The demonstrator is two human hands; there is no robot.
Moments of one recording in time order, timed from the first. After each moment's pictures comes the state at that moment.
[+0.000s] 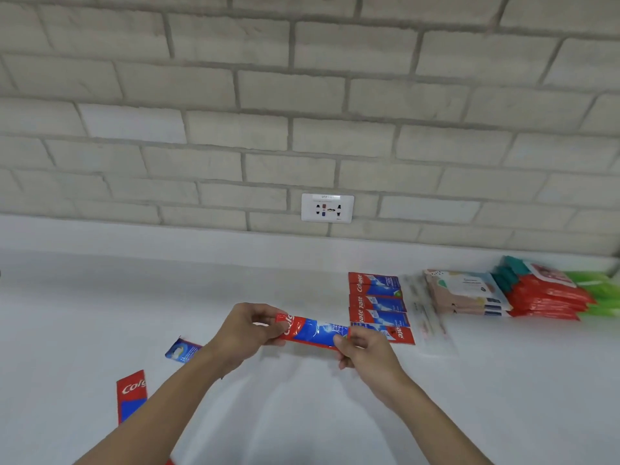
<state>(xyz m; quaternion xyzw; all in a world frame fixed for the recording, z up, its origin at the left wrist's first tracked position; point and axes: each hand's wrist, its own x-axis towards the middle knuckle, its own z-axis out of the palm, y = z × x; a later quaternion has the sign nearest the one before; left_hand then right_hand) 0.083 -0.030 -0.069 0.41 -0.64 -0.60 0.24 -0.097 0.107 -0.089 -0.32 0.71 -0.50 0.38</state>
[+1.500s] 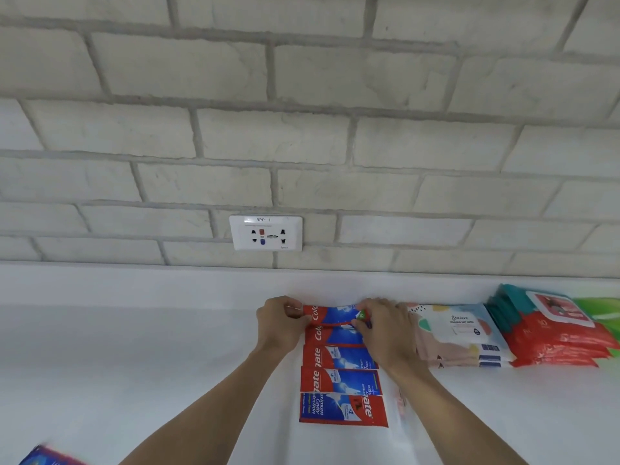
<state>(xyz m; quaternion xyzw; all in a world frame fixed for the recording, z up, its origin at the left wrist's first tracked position) -0.158 -0.105 -0.129 0.49 -0.68 -0.47 0.28 -0.315 0.014 -0.134 -0.45 0.86 -0.23 -0.03</state>
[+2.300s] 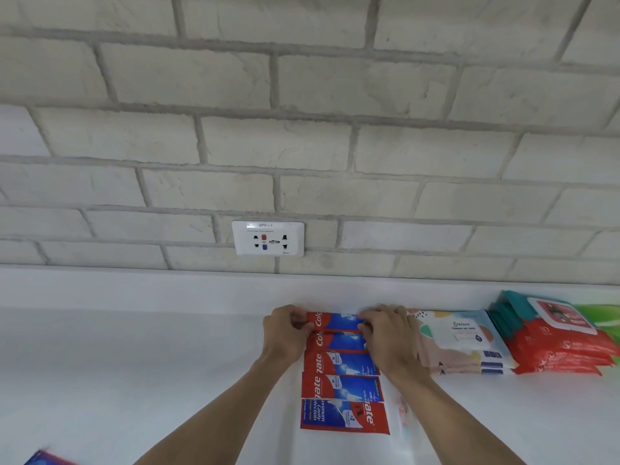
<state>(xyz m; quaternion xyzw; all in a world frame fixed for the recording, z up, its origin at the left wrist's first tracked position) -0.161 -0.099 -0.134 0.47 -0.71 -0.45 0.25 -0.317 0.014 -0.133 -0.45 0.88 -0.17 -0.04</state>
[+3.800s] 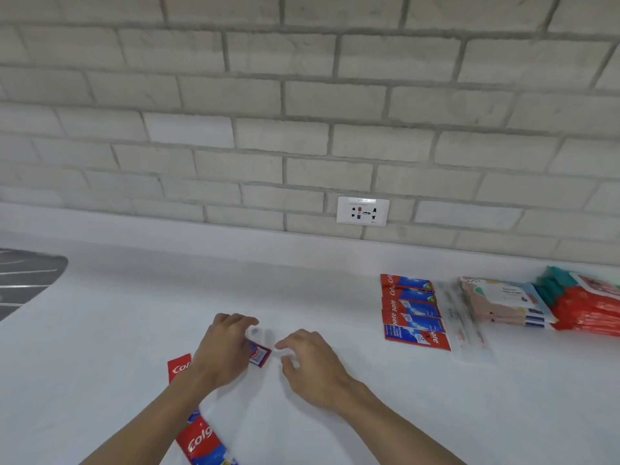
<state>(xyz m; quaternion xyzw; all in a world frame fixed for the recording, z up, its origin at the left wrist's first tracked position) 0.170 -0.056 -0.116 0.47 -0.86 -0.12 0.15 0.005 0.051 -0.106 -0.67 0.68 -0.24 0.16</state>
